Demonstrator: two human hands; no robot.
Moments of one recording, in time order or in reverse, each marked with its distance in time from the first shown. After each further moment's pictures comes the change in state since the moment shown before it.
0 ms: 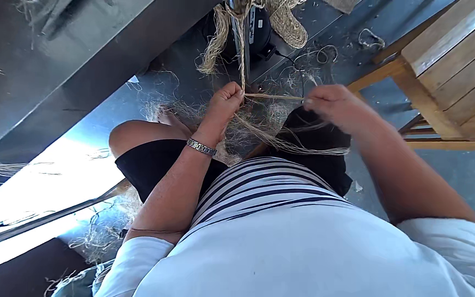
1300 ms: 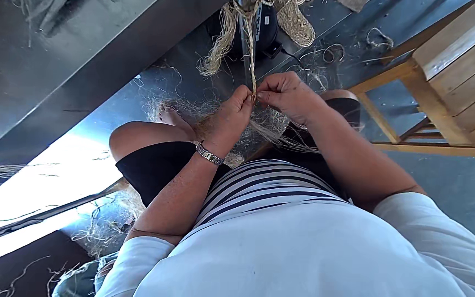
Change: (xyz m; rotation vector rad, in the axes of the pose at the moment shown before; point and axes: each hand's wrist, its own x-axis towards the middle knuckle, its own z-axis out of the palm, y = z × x) left_hand -0.004 -0.014 0.007 0.393 0.058 0.185; right_hand 0.079 -0.038 0.059 0.385 -0.090 -0.134
